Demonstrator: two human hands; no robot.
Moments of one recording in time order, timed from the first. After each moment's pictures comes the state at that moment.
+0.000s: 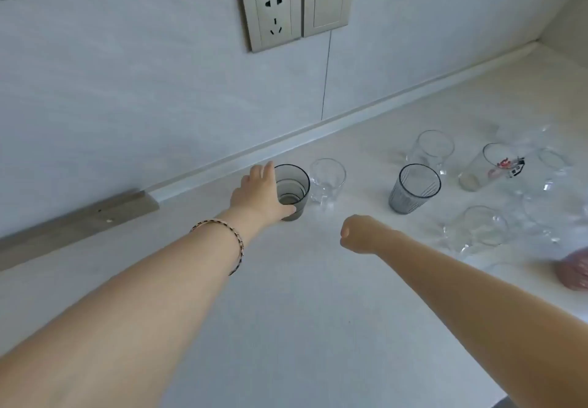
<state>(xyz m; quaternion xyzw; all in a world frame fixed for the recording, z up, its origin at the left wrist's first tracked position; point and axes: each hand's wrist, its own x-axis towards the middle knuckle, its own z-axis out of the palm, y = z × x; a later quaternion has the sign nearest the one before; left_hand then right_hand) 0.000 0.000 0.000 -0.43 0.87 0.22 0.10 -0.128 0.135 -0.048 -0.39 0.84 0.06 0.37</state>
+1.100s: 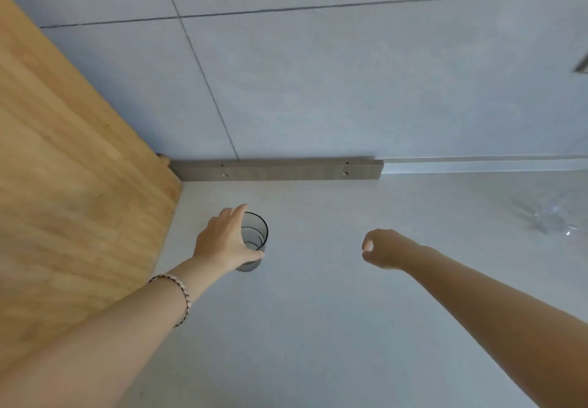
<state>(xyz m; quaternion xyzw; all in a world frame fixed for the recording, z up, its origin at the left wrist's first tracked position) 0.489 -0.039 0.012 -0.66 0.72 0.20 0.04 0.215 0.011 -0.015 -0.57 0.73 0.11 0.35</state>
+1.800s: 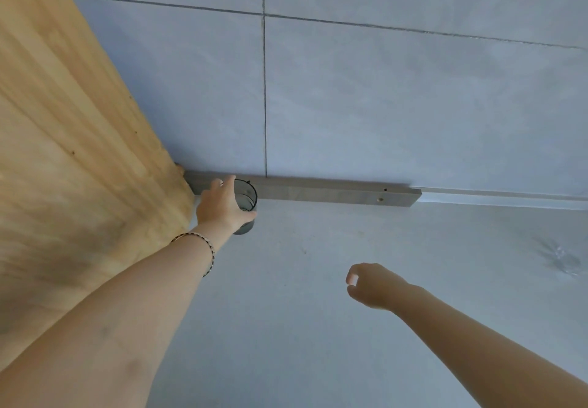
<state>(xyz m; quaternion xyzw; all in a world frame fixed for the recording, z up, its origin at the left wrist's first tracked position) 0.573 -0.198 -0.030 -0.69 0.69 0.21 -0.04 0.338 -0.047 -0.031 -0.55 0.74 0.16 0.35</state>
